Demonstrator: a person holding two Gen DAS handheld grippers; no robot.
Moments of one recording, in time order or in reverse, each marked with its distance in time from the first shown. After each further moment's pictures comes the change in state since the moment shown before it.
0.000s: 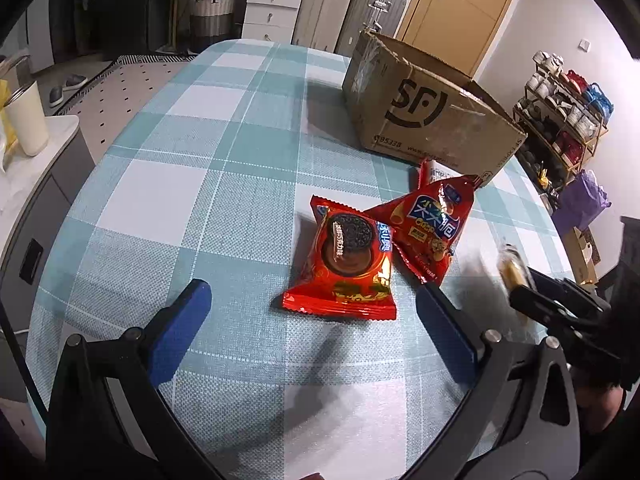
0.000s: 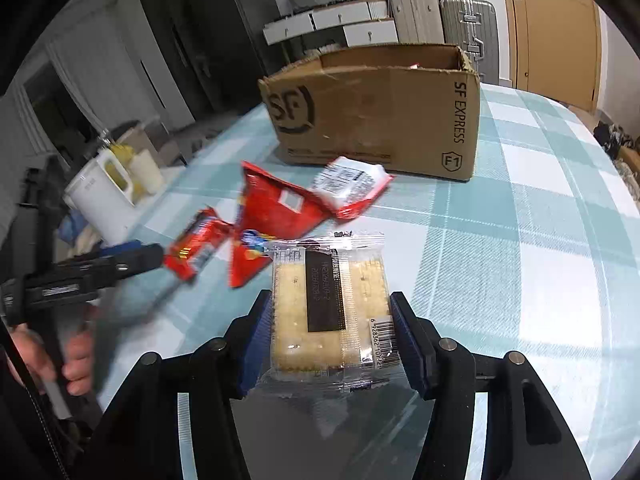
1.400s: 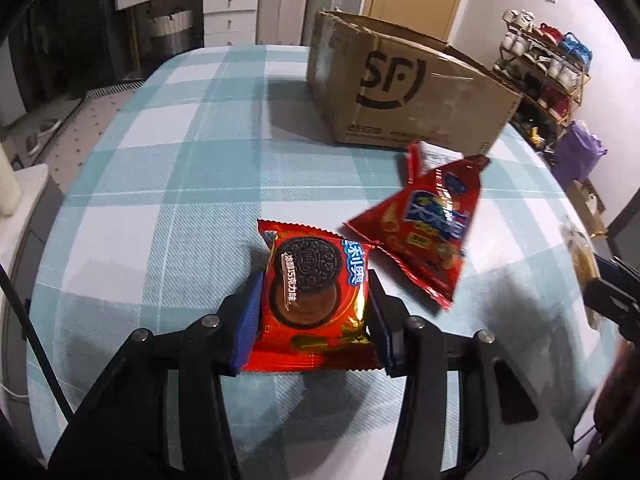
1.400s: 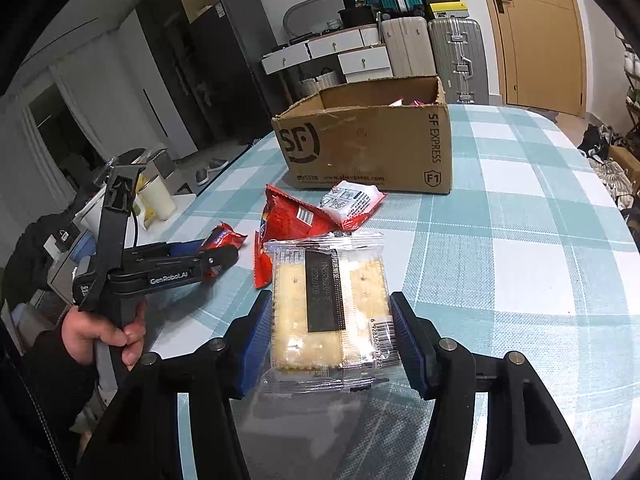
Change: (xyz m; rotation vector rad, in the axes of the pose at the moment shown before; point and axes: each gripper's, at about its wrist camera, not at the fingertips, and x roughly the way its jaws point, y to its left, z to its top) left arm 0.037 -0.019 0.015 0.178 0.012 -0.017; right arm -0.047 0.002 -0.017 0.027 -0.102 -0.003
